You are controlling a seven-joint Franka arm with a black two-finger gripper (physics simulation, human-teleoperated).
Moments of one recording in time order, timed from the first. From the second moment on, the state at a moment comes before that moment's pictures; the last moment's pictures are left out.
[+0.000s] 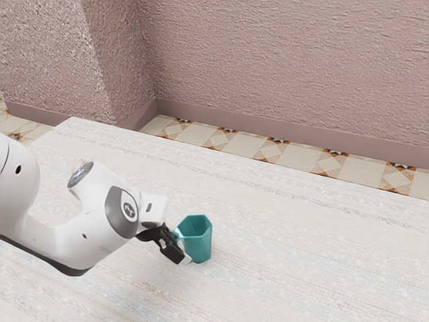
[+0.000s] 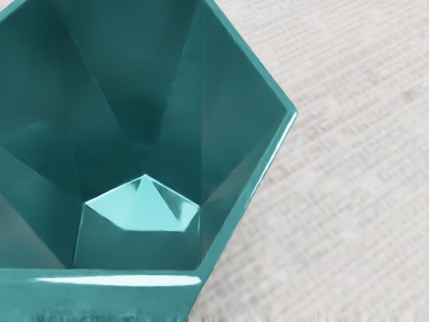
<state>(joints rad) 0.12 0.00 -0.44 -2.58 -1.10 2.91 1.29</state>
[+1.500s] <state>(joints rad) 0.19 -0.12 -0.82 -2.25 -1.16 2.91 1.06</state>
